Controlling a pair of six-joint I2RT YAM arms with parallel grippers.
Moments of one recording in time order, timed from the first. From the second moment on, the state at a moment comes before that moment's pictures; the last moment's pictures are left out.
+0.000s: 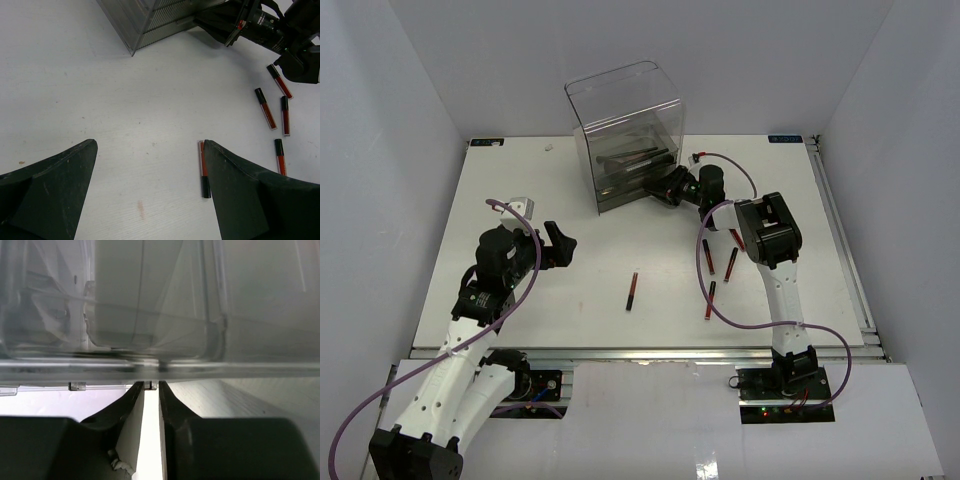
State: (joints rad) left arm -0.24 0.72 0.64 -0.26 0.12 -0.31; right arm 0.35 2.43 1.46 0.80 -0.63 1.22
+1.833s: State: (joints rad) left arm -0.67 1.15 0.68 -0.21 0.21 -0.43; right arm 0.26 1.53 1.15 -0.16 -0.67 -0.09
